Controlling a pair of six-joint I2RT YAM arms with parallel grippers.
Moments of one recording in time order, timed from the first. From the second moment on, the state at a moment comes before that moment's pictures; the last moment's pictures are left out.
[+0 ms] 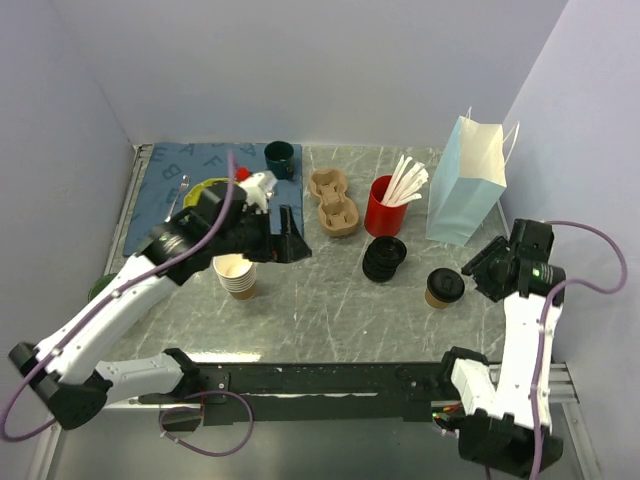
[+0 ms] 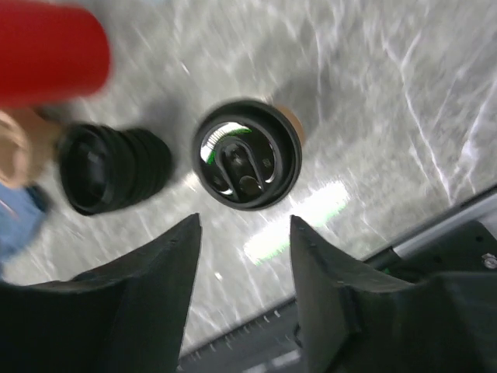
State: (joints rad) left arm -0.71 1.12 1.30 -0.76 0.20 -0.63; right arm -0.33 0.85 1.02 -1.15 -0.04 0.57
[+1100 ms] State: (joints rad) left arm -1.01 2.20 1.71 0.02 0.52 -0.70; right arm -0.33 1.07 0.91 -0.99 -0.25 0.45
